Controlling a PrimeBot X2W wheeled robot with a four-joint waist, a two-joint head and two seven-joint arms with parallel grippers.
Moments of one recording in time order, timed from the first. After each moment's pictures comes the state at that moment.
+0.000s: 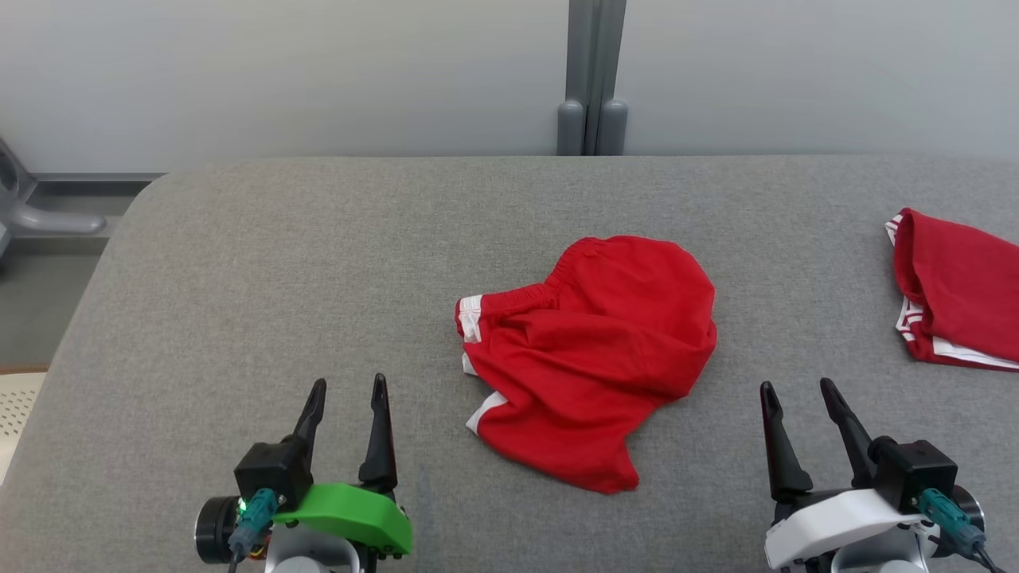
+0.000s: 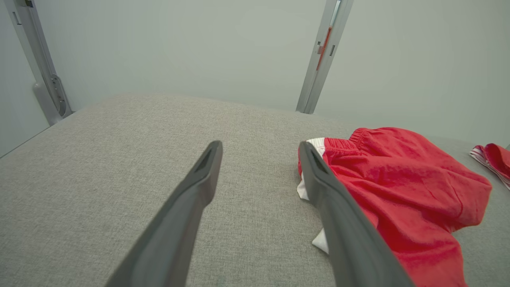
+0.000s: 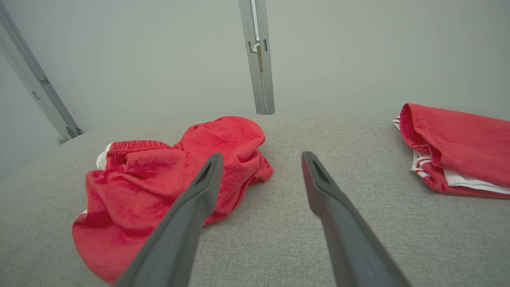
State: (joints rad) left arm -0.10 0.05 -0.29 0.32 -0.36 0.08 -0.26; right arm 0.05 -0.05 0.02 0.17 0.17 0.13 -0.24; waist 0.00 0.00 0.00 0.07
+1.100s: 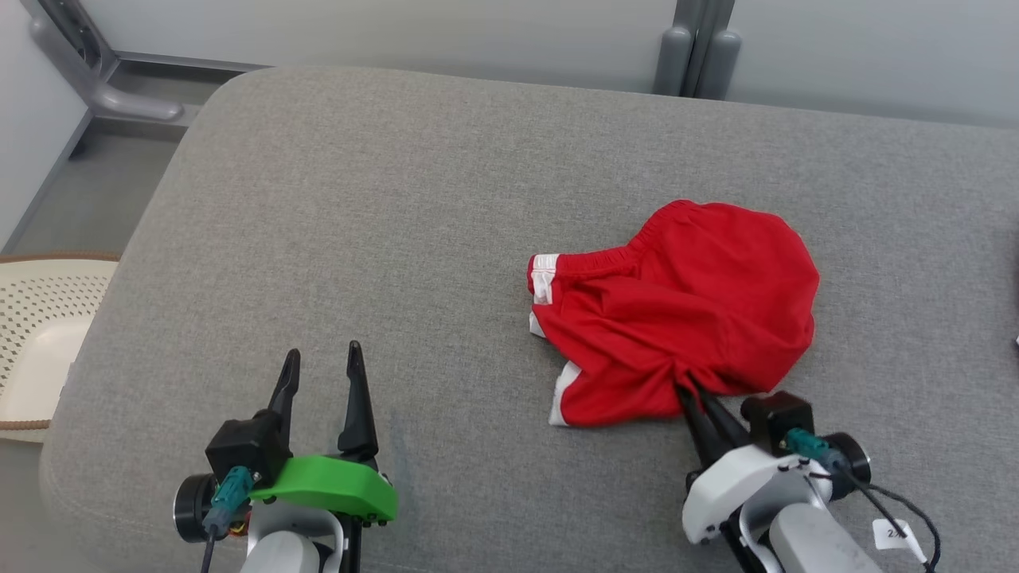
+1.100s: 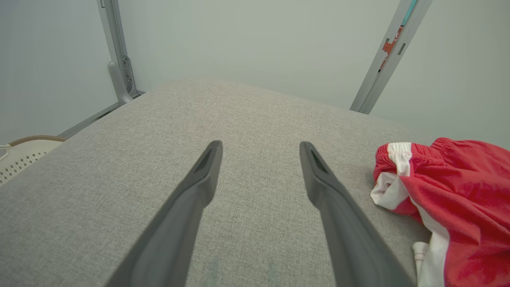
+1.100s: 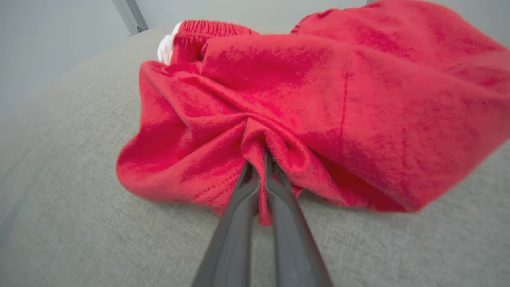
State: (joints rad) left arm -0.14 0.05 -0.25 0.29 -0.37 0.10 -0.26; right arm -0.21 -0.05 0.25 0.57 0.15 0.13 -0.24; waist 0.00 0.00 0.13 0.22
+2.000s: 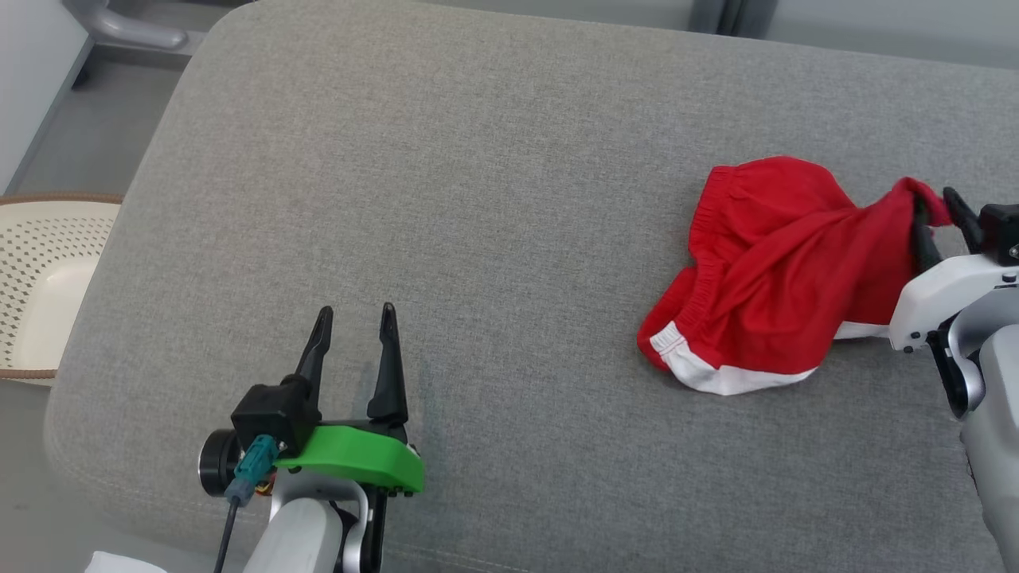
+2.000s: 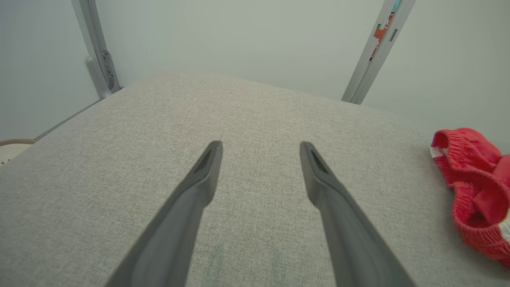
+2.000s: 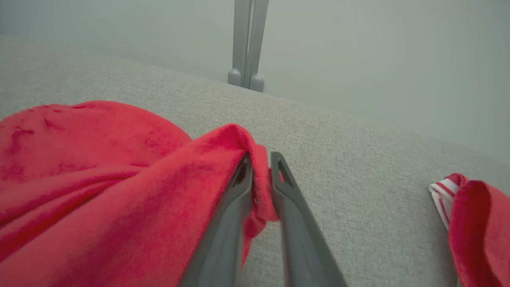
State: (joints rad) left arm -0.20 0.05 -0.32 0.26 -0.38 0.10 -0.26; right arm -0.56 -0.34 -0.02 0.71 0.09 0.13 -0.16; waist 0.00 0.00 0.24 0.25
